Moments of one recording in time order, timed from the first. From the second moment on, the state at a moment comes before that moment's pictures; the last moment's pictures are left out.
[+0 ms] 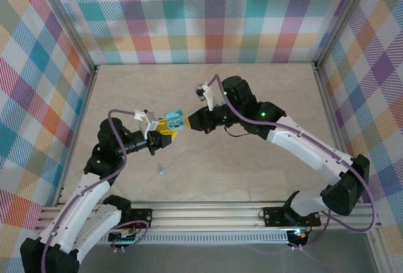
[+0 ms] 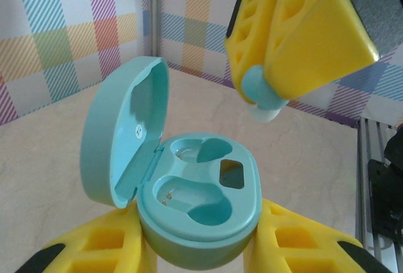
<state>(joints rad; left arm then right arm) -0.30 0.75 0.61 -0.03 0.76 0.05 0.83 1.41 1.40 -0.50 -0.56 0.37</state>
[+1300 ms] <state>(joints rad) -0.30 0.78 0.64 -0.09 0.83 0.06 0.83 1.54 1.56 -0.69 -0.59 0.04</state>
